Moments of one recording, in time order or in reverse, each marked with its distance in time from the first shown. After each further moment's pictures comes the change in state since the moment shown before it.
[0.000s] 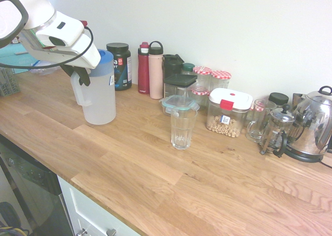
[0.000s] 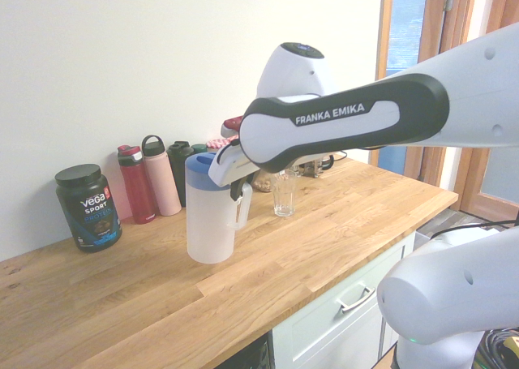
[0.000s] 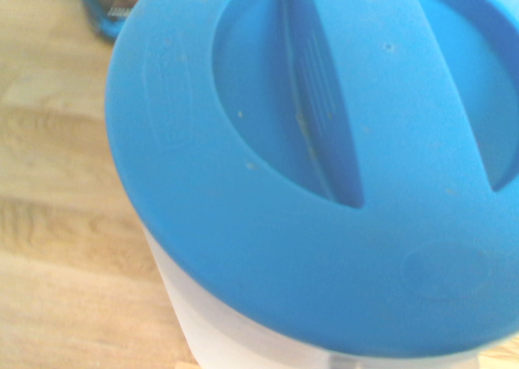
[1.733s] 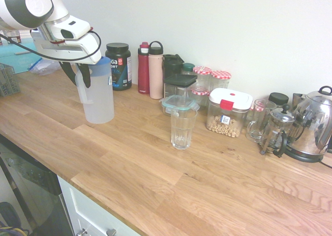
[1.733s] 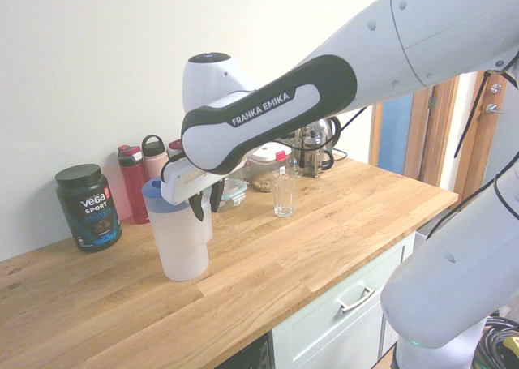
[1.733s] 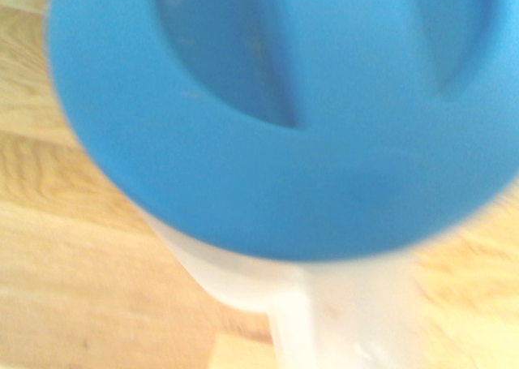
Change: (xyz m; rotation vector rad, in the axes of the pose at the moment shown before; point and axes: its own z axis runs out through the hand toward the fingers) arm 0.024 -0.066 0.020 -0.230 -0.195 0.011
